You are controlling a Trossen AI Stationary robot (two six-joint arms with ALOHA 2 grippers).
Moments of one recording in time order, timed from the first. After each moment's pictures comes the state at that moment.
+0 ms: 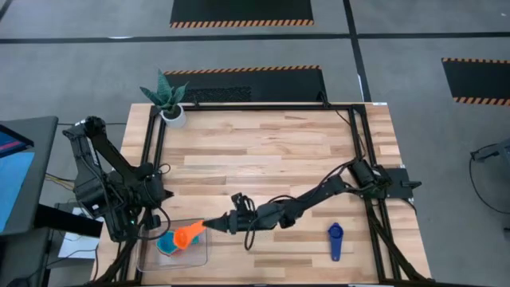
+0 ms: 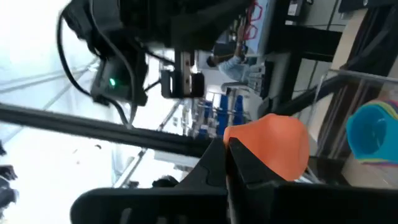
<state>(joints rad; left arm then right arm) -1.02 1.18 1.30 -1.57 -0.68 -1.22 0.38 2.20 1.53 0.88 0.32 1.41</state>
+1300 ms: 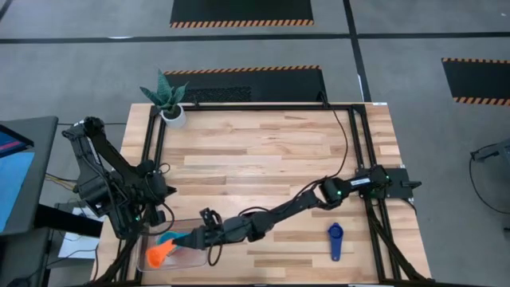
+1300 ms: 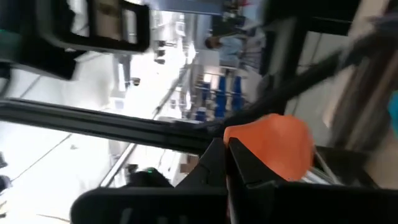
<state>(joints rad) -0.97 1.18 1.30 -1.57 -0.71 -1.24 0.38 2.63 2.26 0.57 0.23 1.43</state>
